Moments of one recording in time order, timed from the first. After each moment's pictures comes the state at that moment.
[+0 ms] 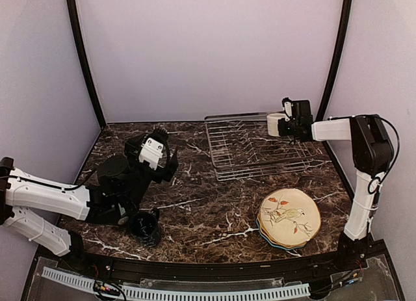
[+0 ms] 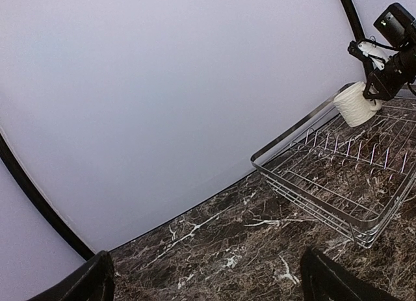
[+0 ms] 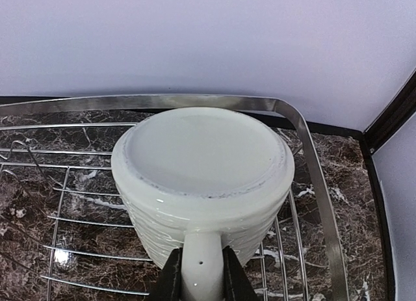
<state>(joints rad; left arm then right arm) -1.10 1.27 0.59 0.76 -0.86 0.50 0.24 1.96 1.33 0.12 0.13 0.00</state>
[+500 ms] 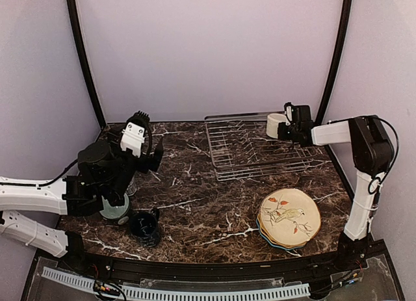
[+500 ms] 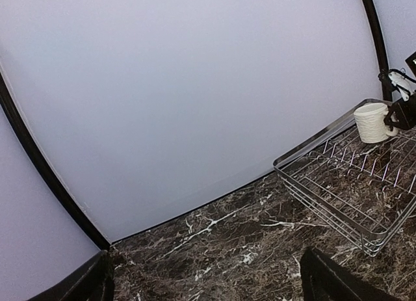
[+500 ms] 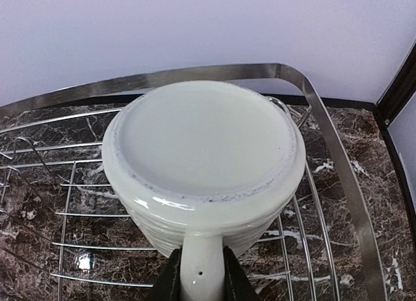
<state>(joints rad) -1.10 1.08 0.67 0.48 -0.92 0.43 0.24 1.96 1.25 0.18 0.10 0.12</state>
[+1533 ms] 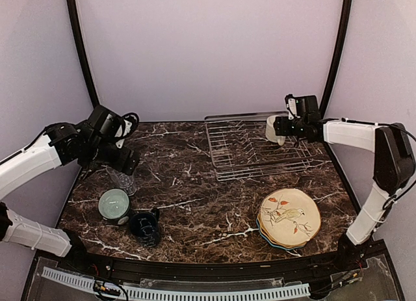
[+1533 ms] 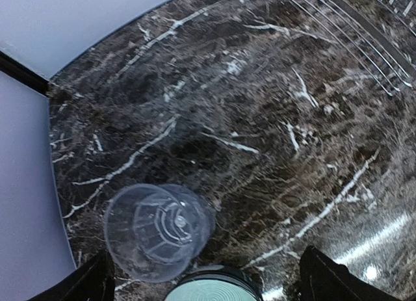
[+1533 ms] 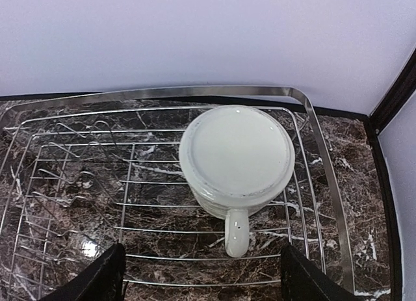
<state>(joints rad) -0.66 1.16 1.11 -0.83 -0.42 -0.10 0.30 1.70 1.19 -0.04 0.12 0.11</state>
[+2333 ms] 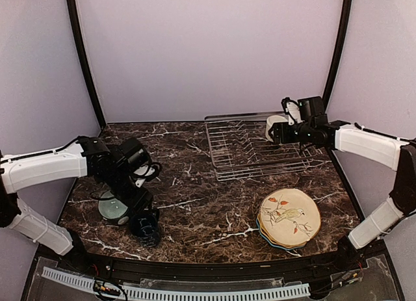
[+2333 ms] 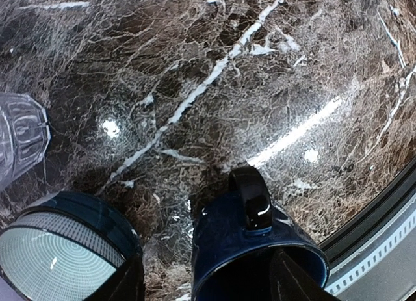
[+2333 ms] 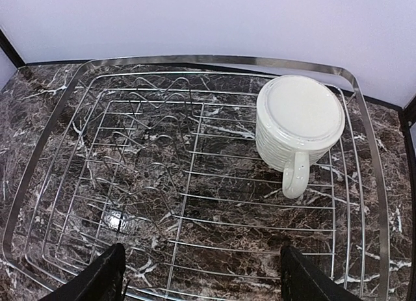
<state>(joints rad) -0.79 1.34 1.01 -1.01 0.01 -0.24 0.39 1.47 1.09 -0.21 0.02 0.13</state>
